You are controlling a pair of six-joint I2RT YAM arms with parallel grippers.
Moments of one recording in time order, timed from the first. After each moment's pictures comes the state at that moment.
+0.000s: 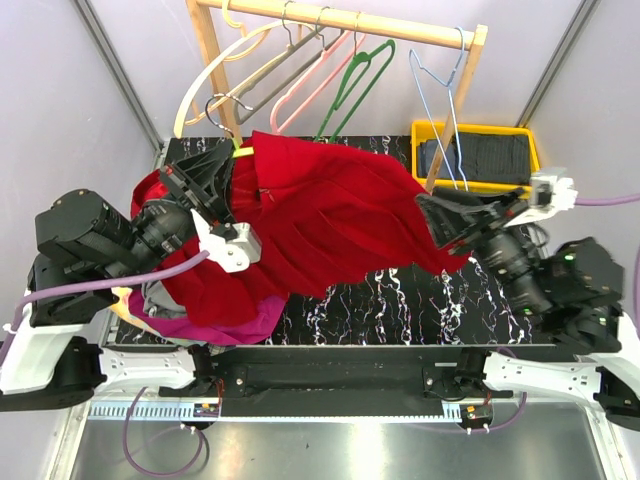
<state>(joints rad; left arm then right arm) -1.16 1.01 1.84 -0.69 -0.33 1.33 1.17 0.73 1.29 -0.22 0.55 0.19</state>
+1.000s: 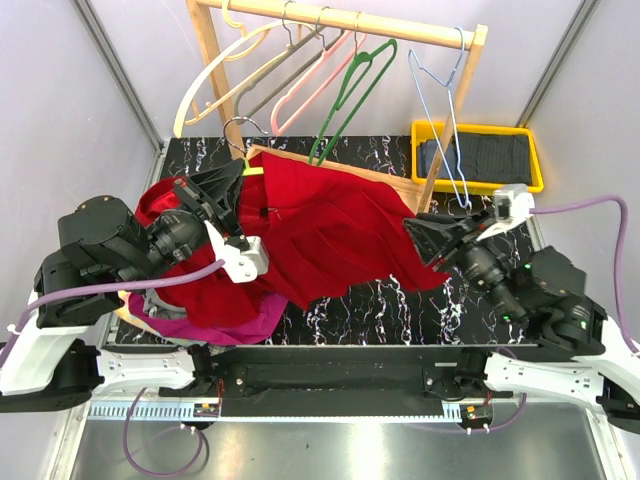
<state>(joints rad) -1.16 0.98 1.77 -0.77 -0.32 1.30 1.17 0.70 1.16 -0.33 0.56 0.26</state>
